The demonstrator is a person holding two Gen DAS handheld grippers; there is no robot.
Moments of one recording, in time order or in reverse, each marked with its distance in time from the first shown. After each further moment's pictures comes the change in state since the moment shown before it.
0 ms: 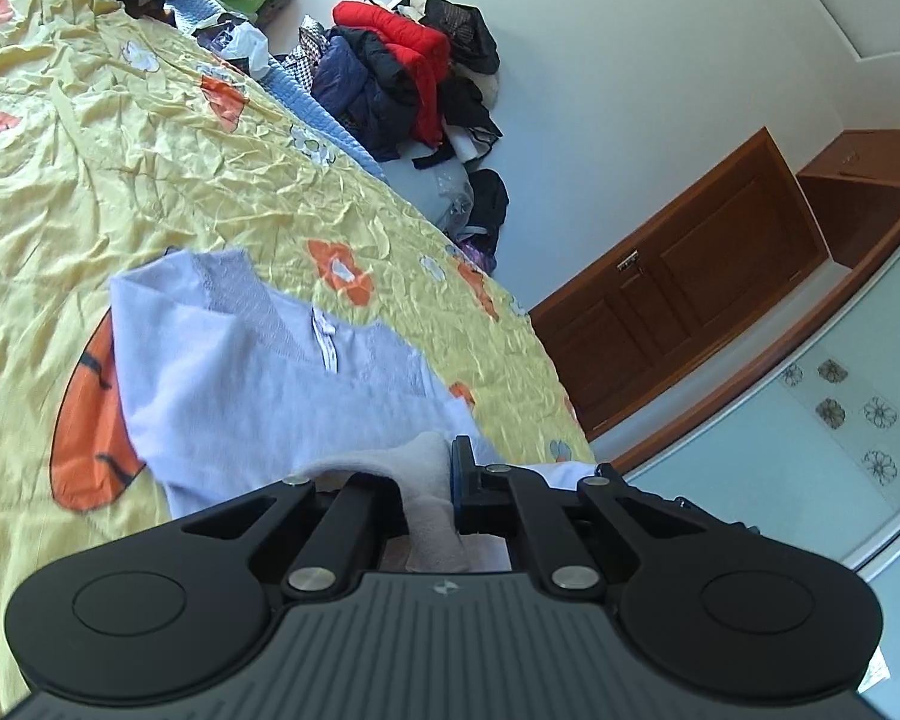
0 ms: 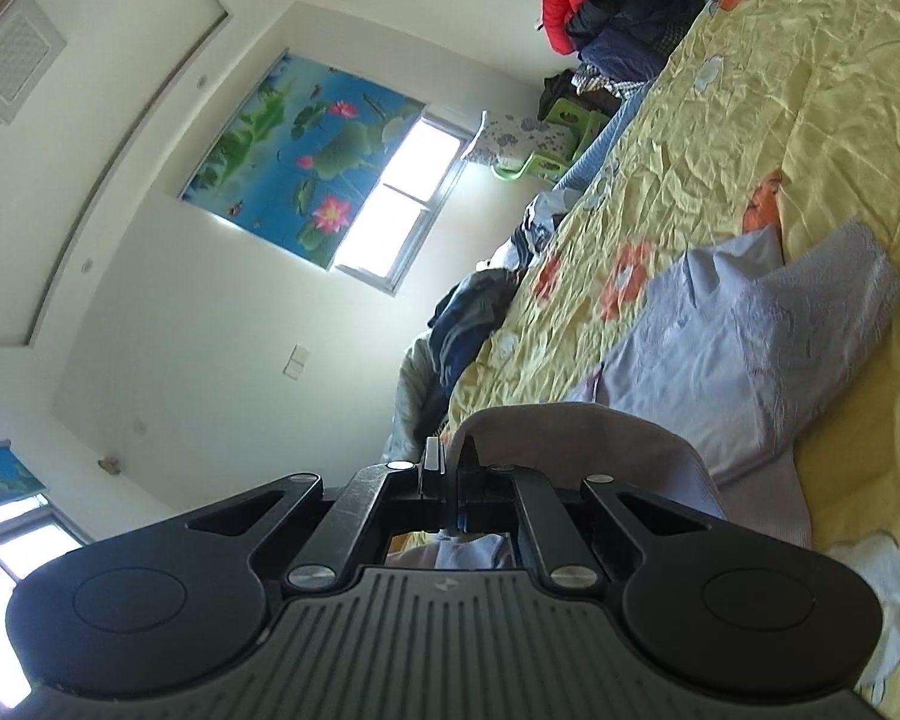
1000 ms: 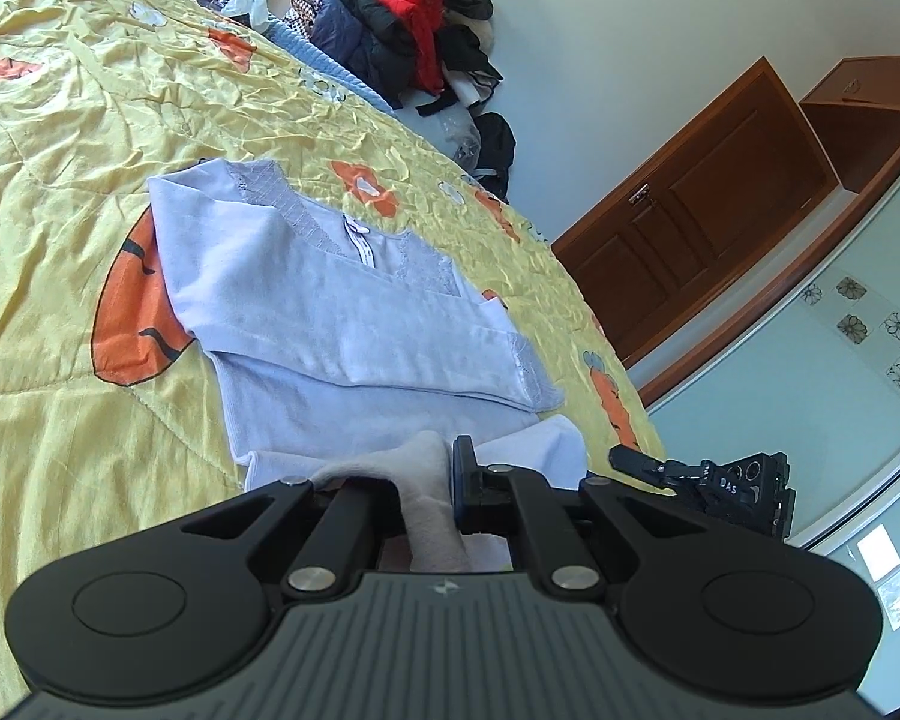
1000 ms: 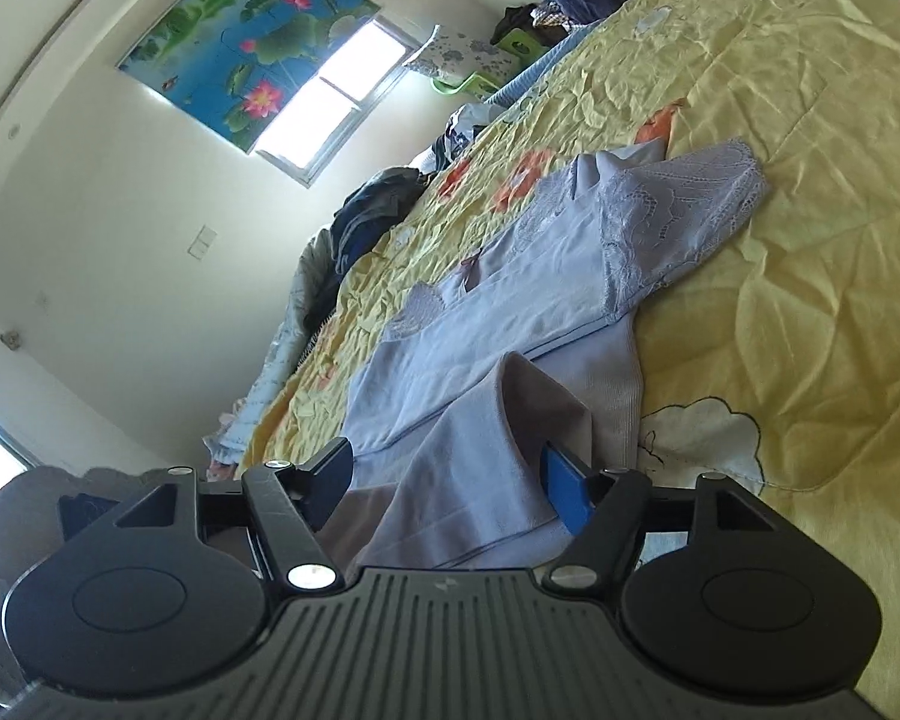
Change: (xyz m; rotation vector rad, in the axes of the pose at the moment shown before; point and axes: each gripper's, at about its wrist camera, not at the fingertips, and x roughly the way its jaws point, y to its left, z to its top) left arm -0.009 0.021 -0.061 0.082 0.098 0.043; right arm -0.018 -0.022 -0.045 -0.169 0.214 -0.224
